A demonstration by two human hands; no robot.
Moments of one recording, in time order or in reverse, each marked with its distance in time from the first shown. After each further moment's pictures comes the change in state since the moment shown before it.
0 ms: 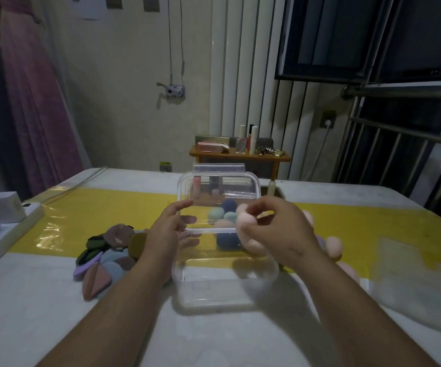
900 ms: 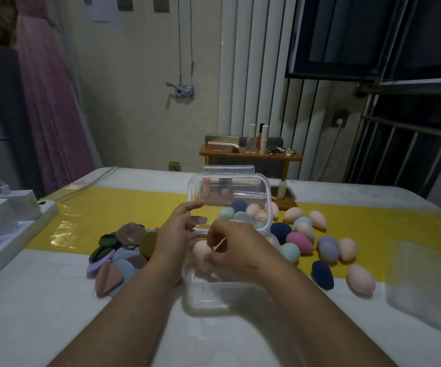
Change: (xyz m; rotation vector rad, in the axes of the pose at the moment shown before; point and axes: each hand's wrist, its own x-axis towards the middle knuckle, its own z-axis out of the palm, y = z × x) left_hand -0.011 0.004 0.002 -0.061 0.048 0.019; right_hand 0.000 -0.021 0.063 -0.228 -0.437 -0.148
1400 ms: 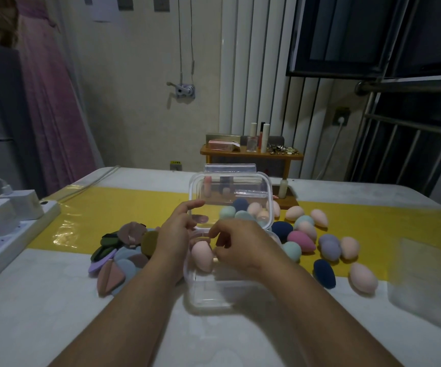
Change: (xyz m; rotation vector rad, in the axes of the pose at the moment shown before) left_hand 0.001 0.000 -0.001 -0.018 -0.003 -0.014; right_hand -0.002 -0.001 -0.003 -0.006 0.037 0.001
